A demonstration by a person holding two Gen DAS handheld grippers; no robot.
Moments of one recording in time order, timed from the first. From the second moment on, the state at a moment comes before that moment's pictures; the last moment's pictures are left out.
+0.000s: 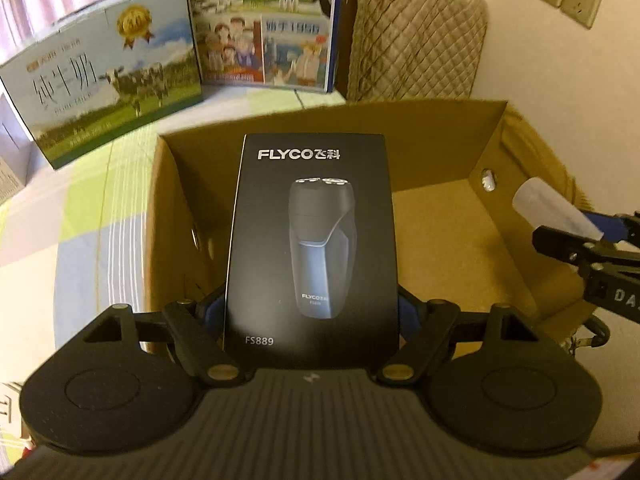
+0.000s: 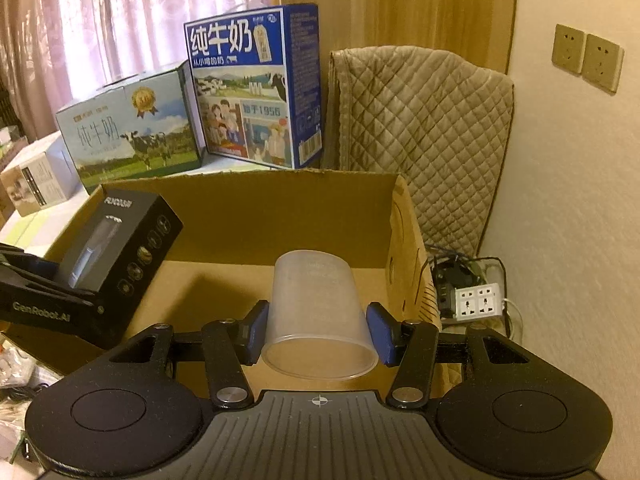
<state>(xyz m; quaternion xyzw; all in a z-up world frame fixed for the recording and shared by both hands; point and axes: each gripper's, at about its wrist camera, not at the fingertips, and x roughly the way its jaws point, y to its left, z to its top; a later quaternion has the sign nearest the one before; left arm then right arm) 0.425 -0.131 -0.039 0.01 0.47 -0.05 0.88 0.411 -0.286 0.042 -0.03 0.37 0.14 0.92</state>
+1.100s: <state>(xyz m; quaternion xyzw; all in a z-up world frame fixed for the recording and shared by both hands) 0.399 -0.135 -0.009 0.04 0.43 -0.05 0.90 0.419 -0.303 0.048 0.00 0.34 0.16 0.93</state>
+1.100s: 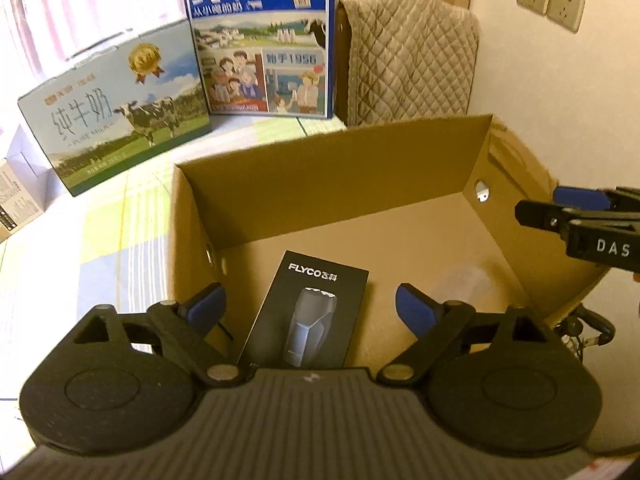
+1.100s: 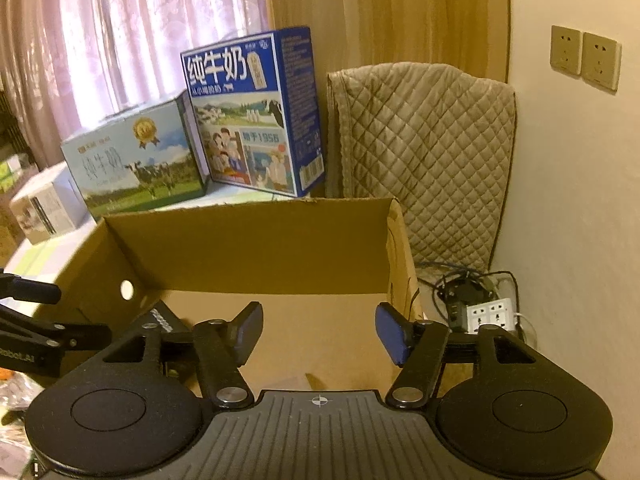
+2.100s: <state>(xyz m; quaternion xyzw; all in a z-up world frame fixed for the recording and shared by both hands) 0.257 -0.006 0.035 -0.02 0.40 0.00 0.92 0.292 -0.261 0.080 0.04 0.33 0.18 0.93</state>
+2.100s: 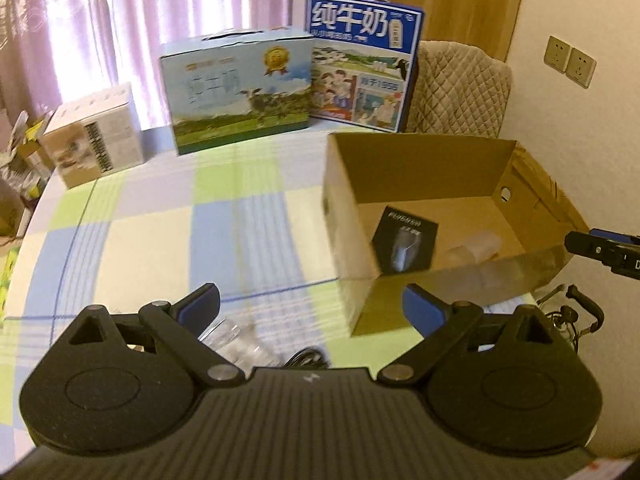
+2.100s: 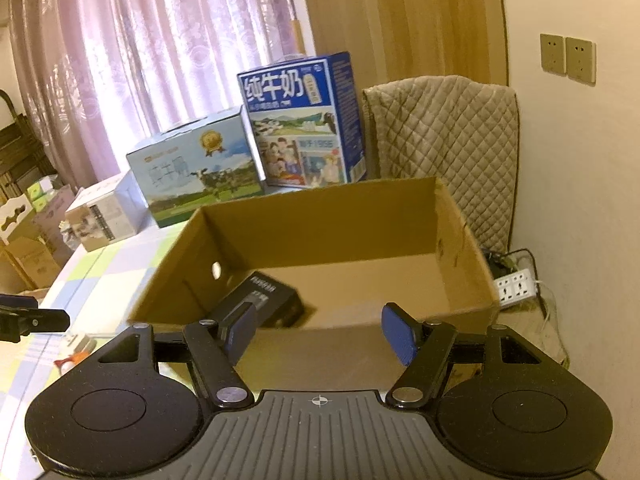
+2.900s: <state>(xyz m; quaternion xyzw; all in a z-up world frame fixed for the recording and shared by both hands) 0.151 0.107 0.019 -0.05 0.42 0.04 0.90 0.212 -0.154 0.046 0.02 0.40 0.24 0.88</state>
